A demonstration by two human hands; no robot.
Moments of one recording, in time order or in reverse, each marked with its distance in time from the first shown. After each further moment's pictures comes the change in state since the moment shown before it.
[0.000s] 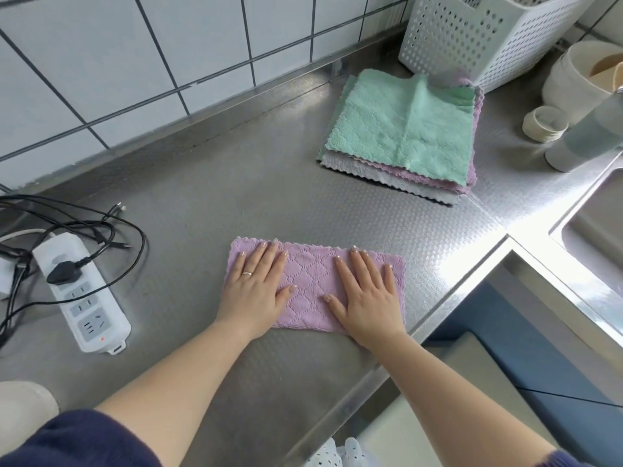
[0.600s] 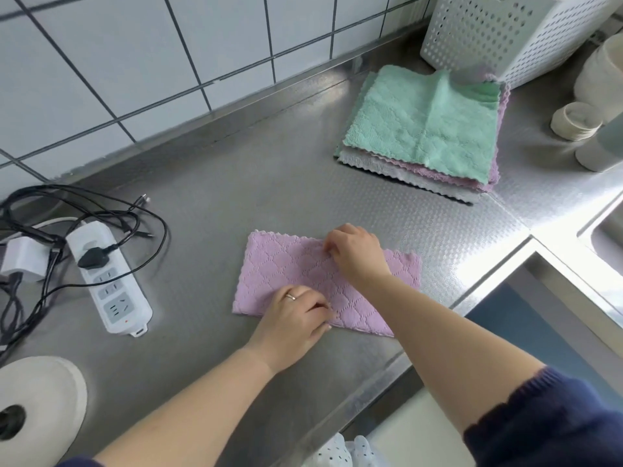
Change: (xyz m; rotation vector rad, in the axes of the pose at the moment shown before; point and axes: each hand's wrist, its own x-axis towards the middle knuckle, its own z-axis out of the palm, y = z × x) left_hand -0.037 0.038 -0.004 -0.365 0.198 0.335; right_hand 0.075 -0.026 -0.037 0.265 -0.001 -0.125
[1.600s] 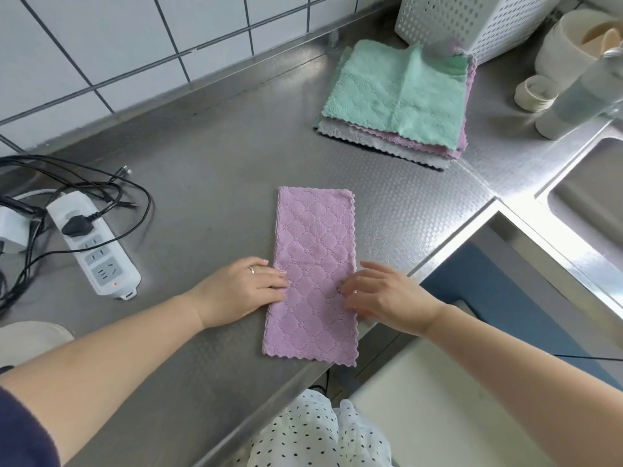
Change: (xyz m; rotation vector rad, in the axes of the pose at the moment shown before) left_hand -0.035 -0.043 -0.040 0.184 -0.172 0.452; right_hand -0.142 0.053 -0.015 -0.180 -0.134 -0.685
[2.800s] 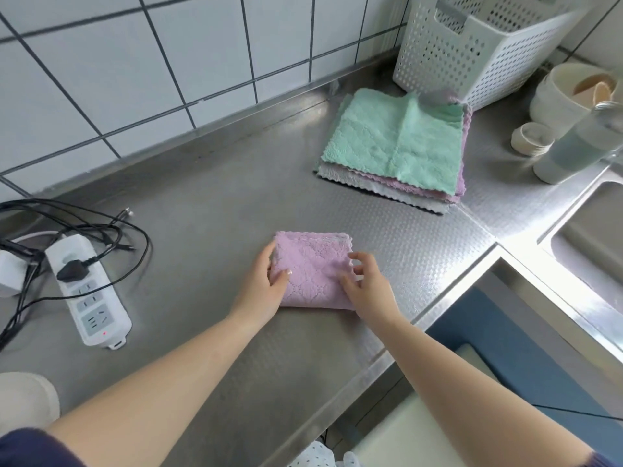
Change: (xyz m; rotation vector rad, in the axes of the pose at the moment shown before) left_hand 0.084 -0.006 -0.001 -0.981 0.354 -1.188; right_hand 0.076 0.024 -0.006 0.841 0.390 1.041
